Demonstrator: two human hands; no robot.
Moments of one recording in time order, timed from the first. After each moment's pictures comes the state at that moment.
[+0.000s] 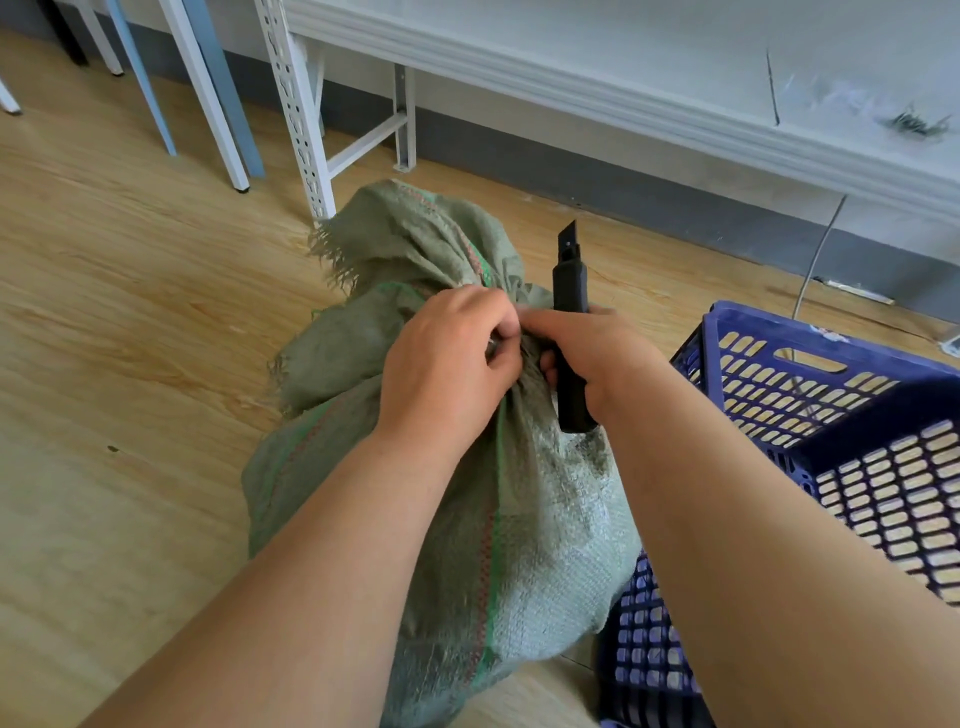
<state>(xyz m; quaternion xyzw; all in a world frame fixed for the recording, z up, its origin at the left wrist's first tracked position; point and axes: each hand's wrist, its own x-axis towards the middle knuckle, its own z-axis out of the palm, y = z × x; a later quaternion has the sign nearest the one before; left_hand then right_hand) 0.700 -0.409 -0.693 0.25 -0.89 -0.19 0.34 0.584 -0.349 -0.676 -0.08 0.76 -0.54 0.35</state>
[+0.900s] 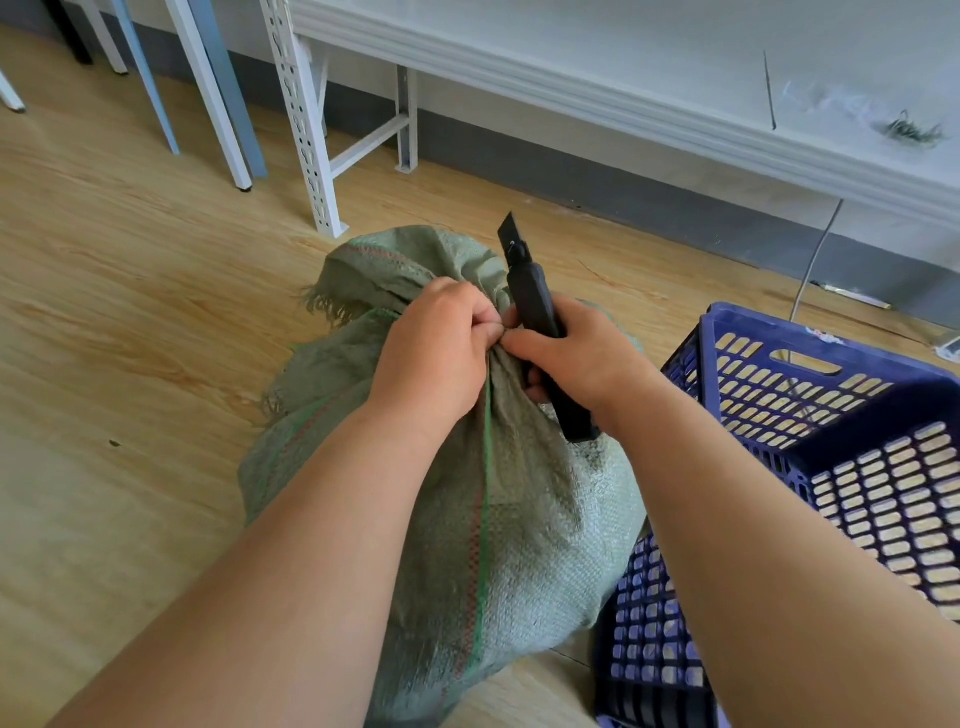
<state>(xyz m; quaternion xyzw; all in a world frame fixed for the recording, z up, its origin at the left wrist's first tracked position) 0.700 -0.417 -0.678 0.34 -0.87 -0.28 0.23 0.592 -0.334 -0.675 -0.31 0.75 -0.47 0.33</state>
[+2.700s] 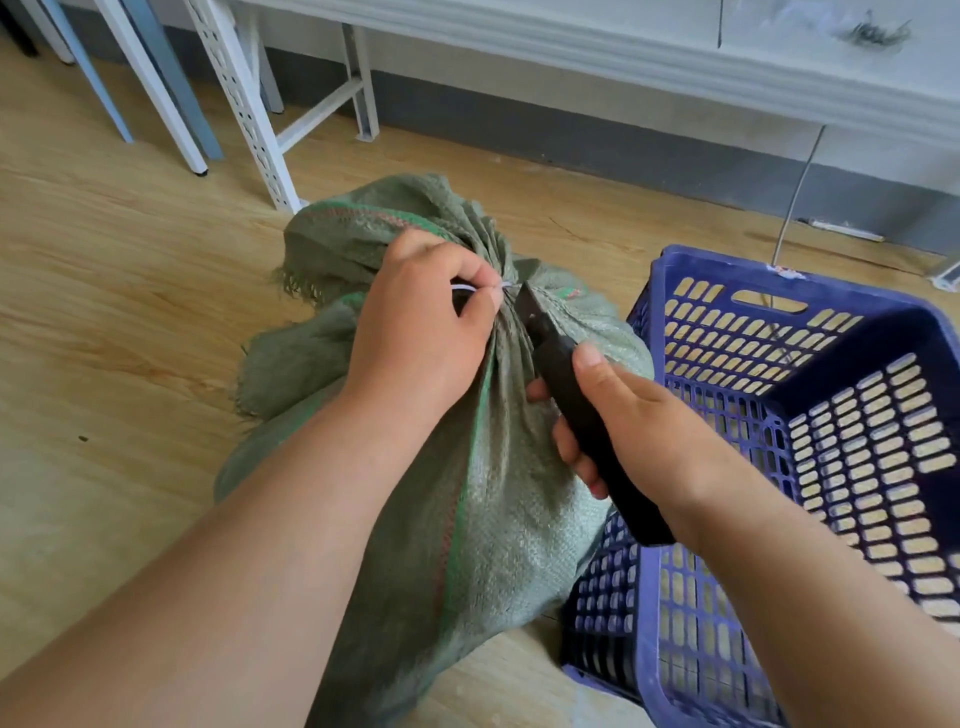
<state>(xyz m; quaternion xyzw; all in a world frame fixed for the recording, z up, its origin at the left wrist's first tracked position) 0.666 -0.352 -0.665 0.34 -0.85 -0.30 0.27 0.590 -0.203 -0.671 -0.21 0.75 -0.48 0.41</state>
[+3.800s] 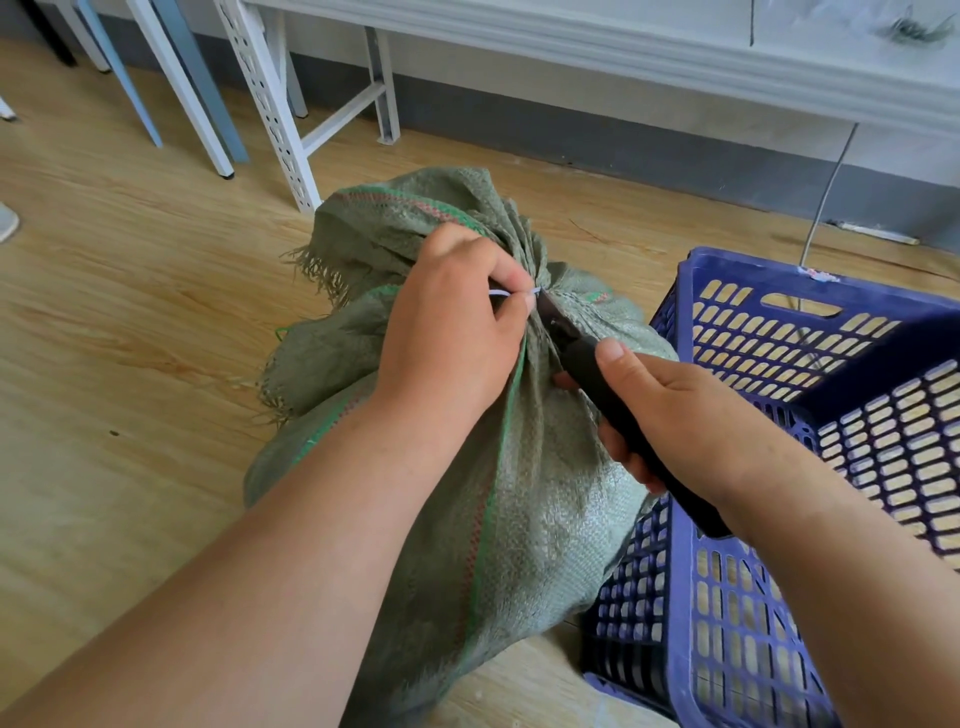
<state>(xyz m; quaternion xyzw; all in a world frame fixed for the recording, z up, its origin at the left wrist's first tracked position) 0.671 -0.352 -0.664 0.32 -0.87 -0.25 0.29 0.588 -0.208 -0.655 -0.25 0.83 -0.36 0.36</state>
